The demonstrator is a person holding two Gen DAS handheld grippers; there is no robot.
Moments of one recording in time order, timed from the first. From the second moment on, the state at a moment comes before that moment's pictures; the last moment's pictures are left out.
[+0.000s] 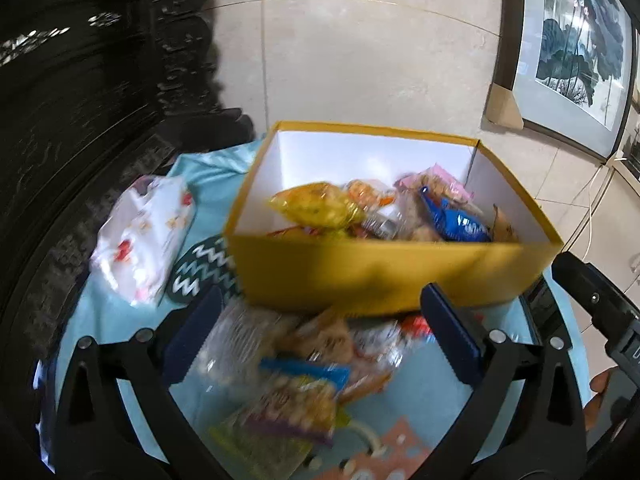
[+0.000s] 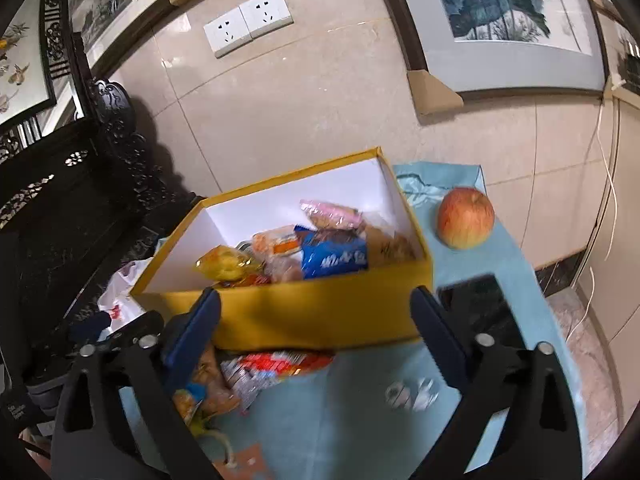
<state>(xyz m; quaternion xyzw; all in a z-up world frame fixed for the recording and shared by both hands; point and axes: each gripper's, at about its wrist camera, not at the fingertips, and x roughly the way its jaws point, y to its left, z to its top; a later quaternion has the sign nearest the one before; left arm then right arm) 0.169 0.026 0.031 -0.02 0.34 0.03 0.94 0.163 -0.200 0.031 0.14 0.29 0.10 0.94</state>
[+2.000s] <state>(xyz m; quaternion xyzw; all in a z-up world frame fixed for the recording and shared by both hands) 0.148 0.115 -0.052 -0.08 0.42 0.08 0.90 0.178 -0.022 -0.056 -0.14 0.39 0.24 0.88</state>
